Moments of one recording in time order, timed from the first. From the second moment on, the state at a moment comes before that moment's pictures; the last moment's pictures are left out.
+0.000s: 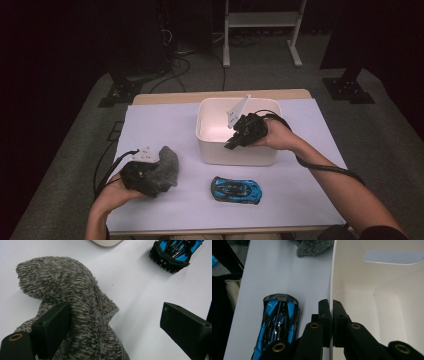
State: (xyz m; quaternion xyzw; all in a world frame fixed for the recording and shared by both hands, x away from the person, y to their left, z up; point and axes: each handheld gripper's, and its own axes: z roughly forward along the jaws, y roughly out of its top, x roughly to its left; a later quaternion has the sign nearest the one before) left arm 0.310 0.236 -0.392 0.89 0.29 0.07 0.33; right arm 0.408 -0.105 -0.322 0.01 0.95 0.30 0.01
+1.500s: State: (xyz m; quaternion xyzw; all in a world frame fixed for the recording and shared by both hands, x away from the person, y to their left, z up) left arm 0.305 0.232 -0.389 0.89 0.28 0.07 0.34; right arm 0.354 -0.144 -0.284 0.05 0.93 0.37 0.01
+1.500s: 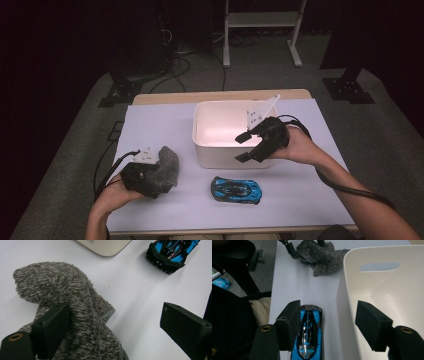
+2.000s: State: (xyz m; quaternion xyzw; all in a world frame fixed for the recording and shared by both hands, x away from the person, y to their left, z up) left arm 0.303 0.230 -0.387 0.90 0.28 0.08 0.34; right arm 0.309 -0.155 -0.318 0.04 0.92 0.38 0.00
